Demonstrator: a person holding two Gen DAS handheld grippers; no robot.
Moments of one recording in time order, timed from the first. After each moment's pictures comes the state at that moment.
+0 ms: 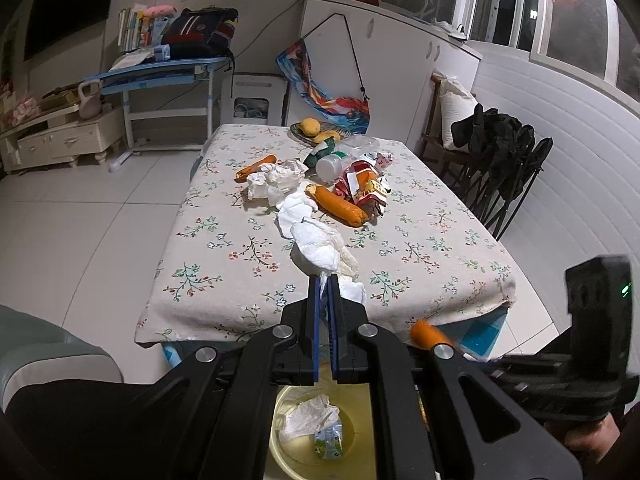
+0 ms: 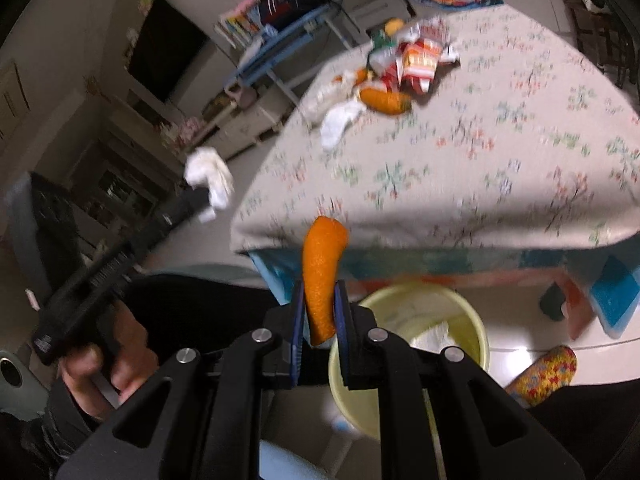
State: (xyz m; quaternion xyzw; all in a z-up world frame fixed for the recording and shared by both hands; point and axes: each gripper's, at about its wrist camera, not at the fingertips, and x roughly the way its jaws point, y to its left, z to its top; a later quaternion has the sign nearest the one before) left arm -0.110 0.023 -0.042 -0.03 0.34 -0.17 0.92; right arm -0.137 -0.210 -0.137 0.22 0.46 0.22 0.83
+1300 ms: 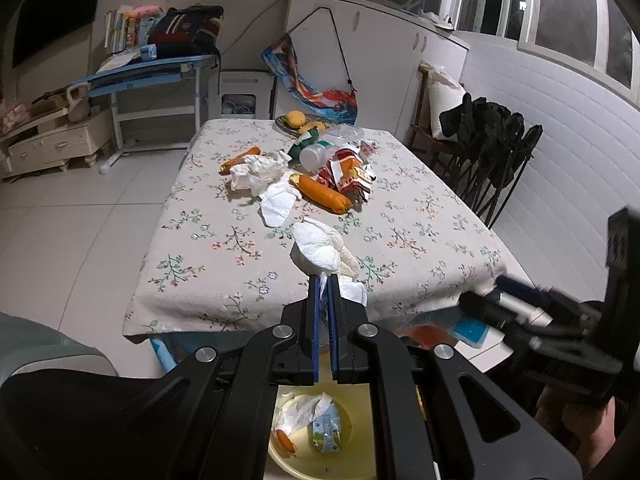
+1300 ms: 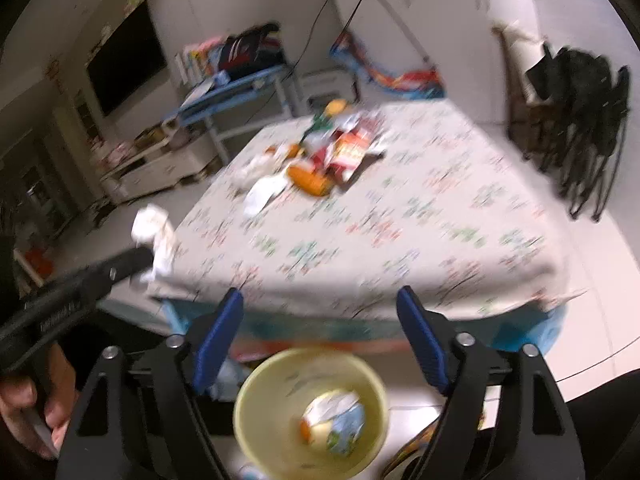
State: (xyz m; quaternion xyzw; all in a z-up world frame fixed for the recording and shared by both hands) left arm -0.118 0.006 -0.048 -0.01 0.35 -0.19 0.92; right arm -0.157 -0.227 -0.093 0.11 0.33 0.04 0.94
